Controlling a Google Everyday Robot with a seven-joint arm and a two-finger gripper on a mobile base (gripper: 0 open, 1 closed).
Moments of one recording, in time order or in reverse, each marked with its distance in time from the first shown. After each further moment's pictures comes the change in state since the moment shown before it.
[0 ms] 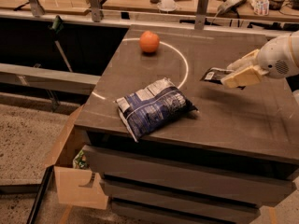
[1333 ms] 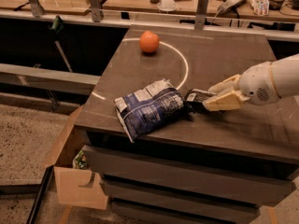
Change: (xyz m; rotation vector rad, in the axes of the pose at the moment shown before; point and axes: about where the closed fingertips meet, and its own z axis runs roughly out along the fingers) arm 0.010 0.069 0.038 -0.109 -0.068 0.041
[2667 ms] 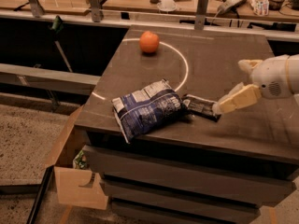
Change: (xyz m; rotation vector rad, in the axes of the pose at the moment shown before) arm -0.012 -0.022 -0.026 0.115 -0.080 0.017
